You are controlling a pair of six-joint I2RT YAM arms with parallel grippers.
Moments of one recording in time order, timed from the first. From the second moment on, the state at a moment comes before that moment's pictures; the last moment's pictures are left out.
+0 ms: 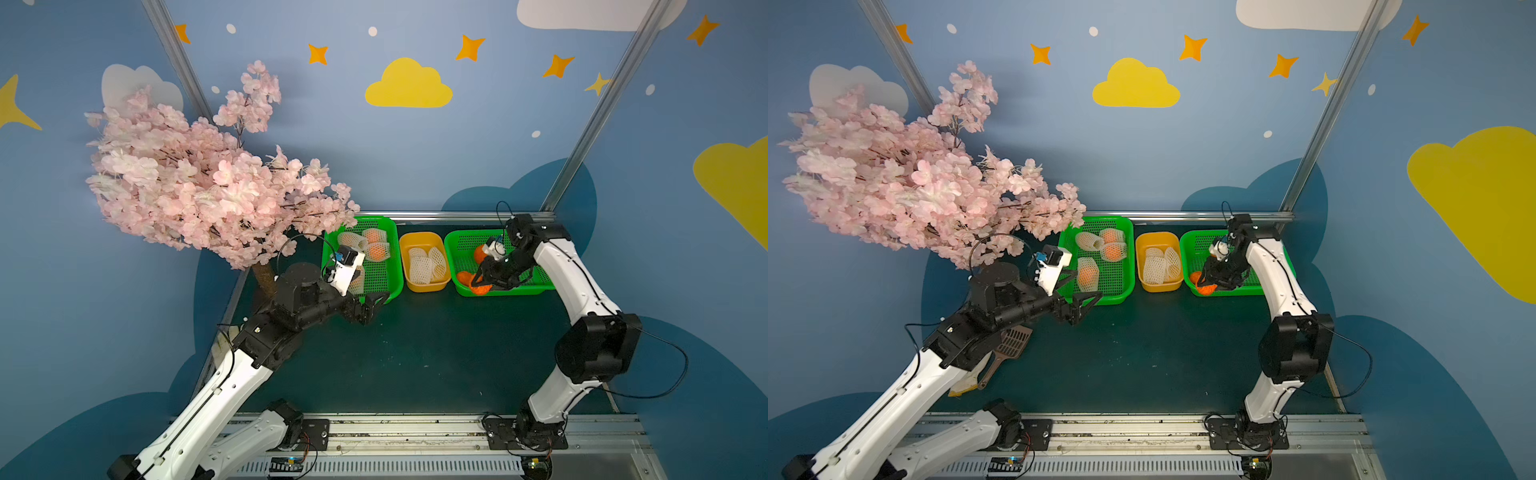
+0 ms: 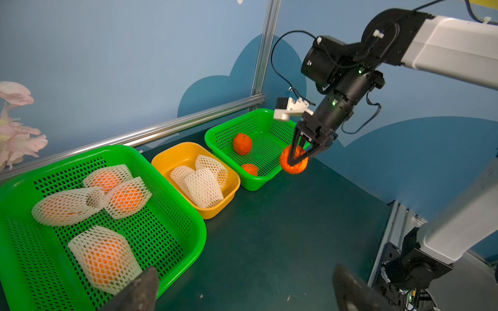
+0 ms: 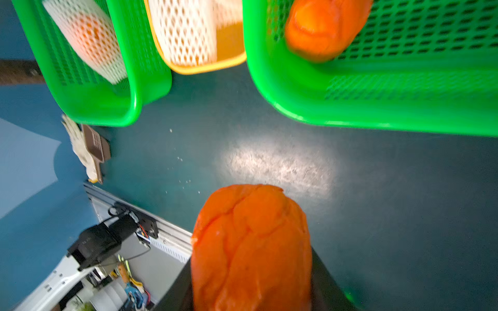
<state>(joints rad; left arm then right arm) -0.55 0.93 1.08 -0.48 0.28 -0.09 0.11 1.78 1.77 -1.39 -0.44 0.12</state>
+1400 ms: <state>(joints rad) -0.47 1.32 1.30 -0.66 0.15 -0.39 0.07 2.43 2.27 -1.47 -0.18 0.11</state>
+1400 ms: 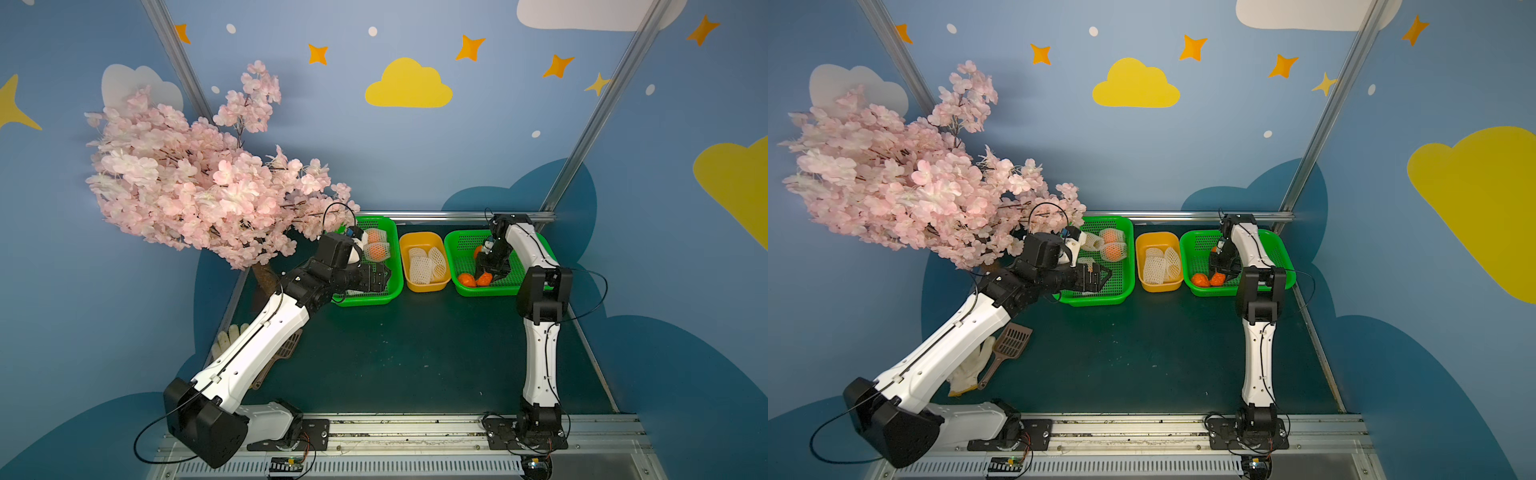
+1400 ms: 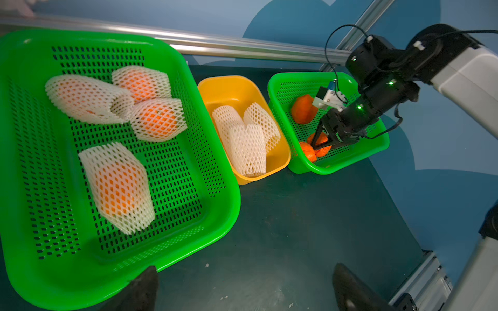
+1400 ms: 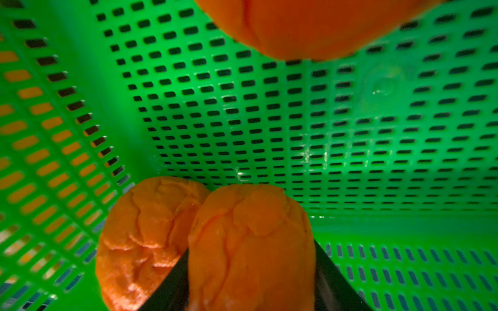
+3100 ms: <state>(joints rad) -0.25 2.27 1.98 -1.02 0.03 -0.40 0.29 1.33 1.43 -0.99 -0.58 0.23</state>
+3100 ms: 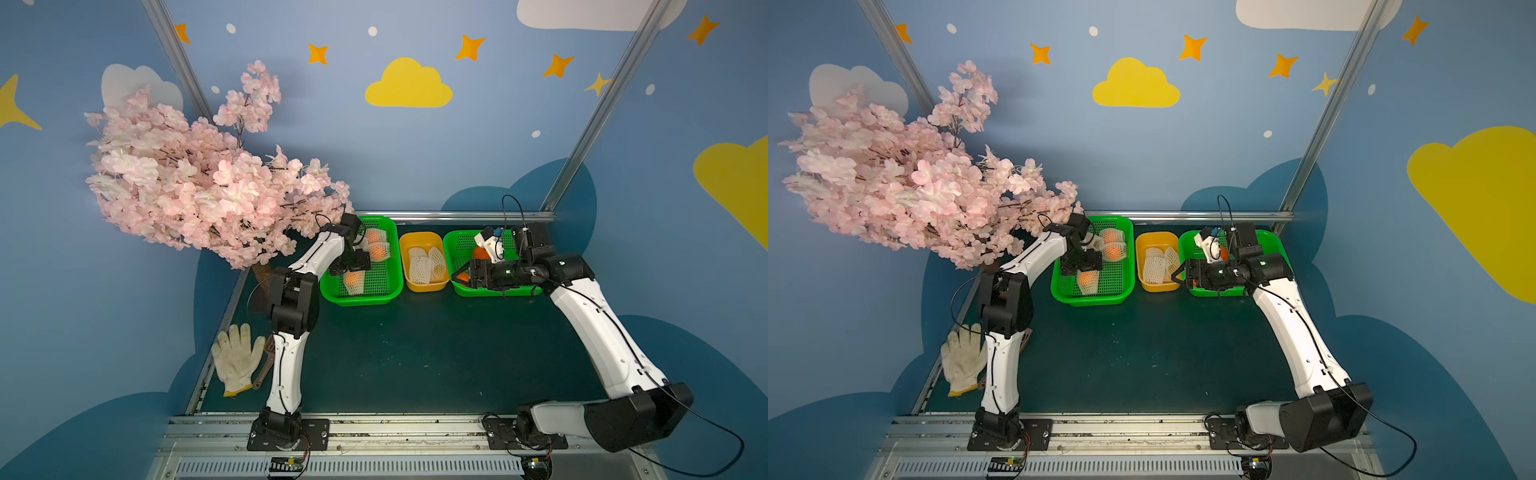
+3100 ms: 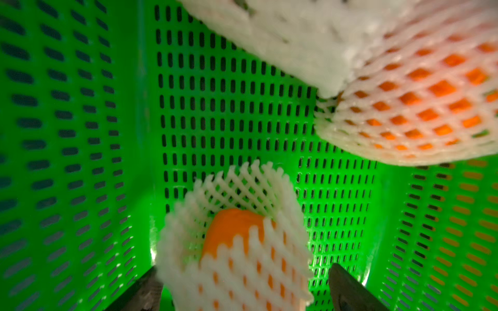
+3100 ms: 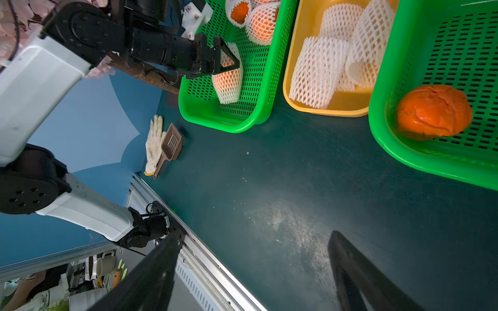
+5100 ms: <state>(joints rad) -0.68 1.93 1.50 -0.70 0.50 -0.67 0.26 1.44 1.29 -1.00 -0.57 0.29</state>
